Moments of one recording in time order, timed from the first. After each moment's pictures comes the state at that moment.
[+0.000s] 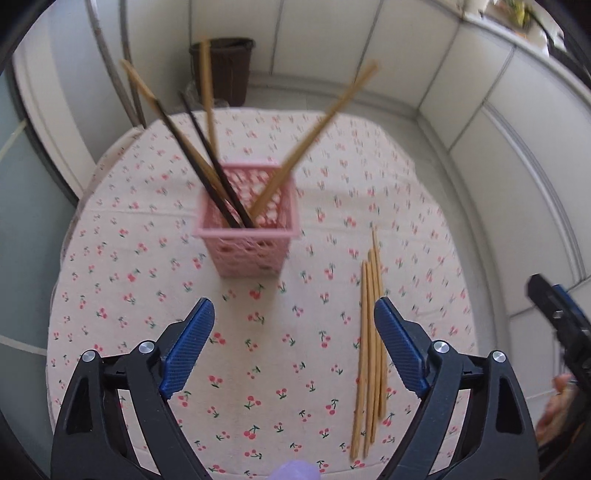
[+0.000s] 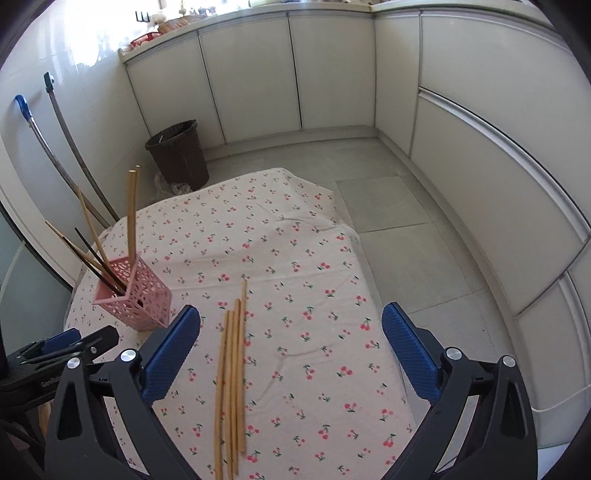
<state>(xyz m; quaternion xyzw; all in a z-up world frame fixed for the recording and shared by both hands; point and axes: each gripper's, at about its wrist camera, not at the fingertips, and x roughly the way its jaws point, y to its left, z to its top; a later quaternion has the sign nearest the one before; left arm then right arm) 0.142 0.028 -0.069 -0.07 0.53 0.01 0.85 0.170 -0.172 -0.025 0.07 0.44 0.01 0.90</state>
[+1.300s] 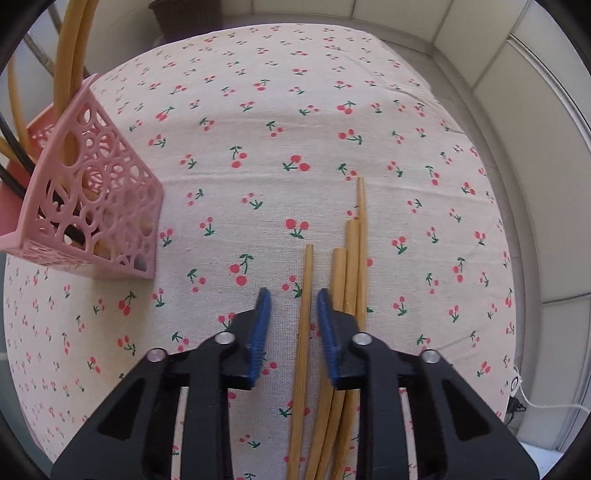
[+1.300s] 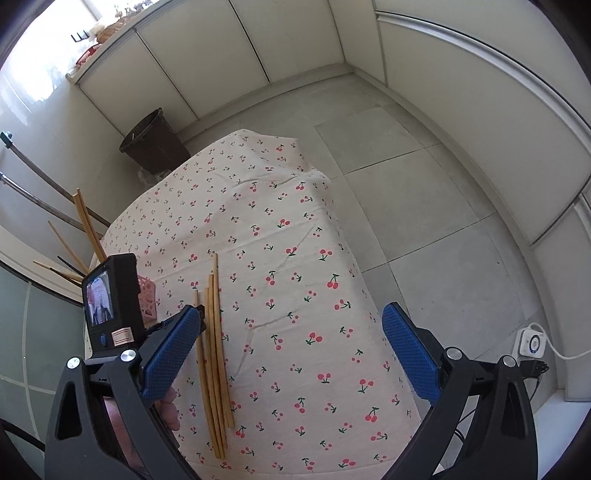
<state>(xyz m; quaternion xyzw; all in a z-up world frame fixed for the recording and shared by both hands) 0.221 -0.041 -0.176 -0.04 0.61 0.02 0.79 0.190 -0.238 -0.057 0.18 0.52 0.01 0.83</state>
